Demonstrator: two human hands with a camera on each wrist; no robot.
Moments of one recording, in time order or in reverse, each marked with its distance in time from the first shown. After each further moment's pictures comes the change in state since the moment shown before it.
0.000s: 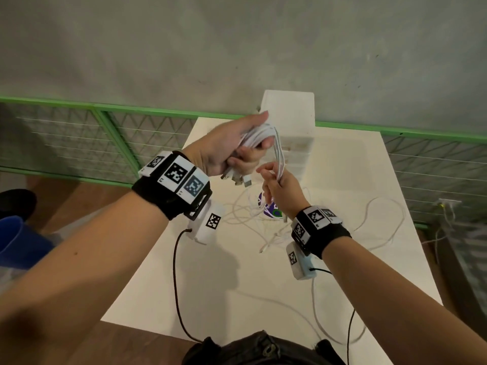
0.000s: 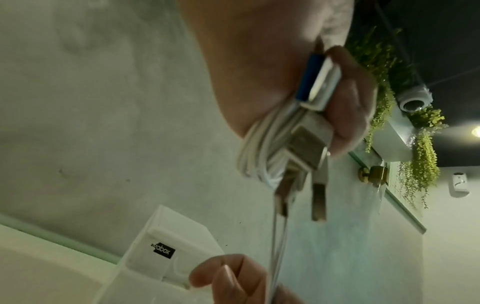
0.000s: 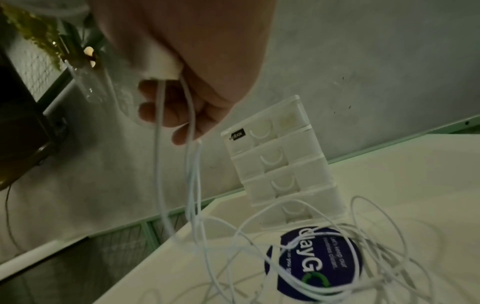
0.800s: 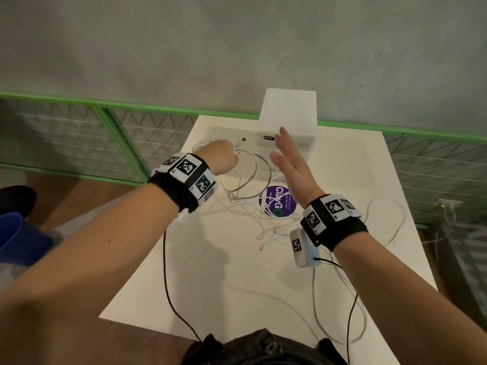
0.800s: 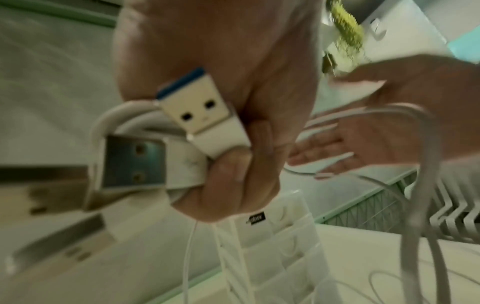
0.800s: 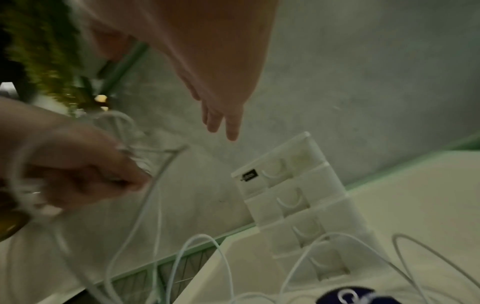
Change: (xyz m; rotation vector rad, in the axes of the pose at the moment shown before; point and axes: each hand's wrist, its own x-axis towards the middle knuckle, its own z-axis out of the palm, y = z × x) left_hand 0.016 -0.033 -0.044 1.390 0.620 -0.375; right_hand 0.010 -0.024 -0.019 0.071 -0.059 -0.019
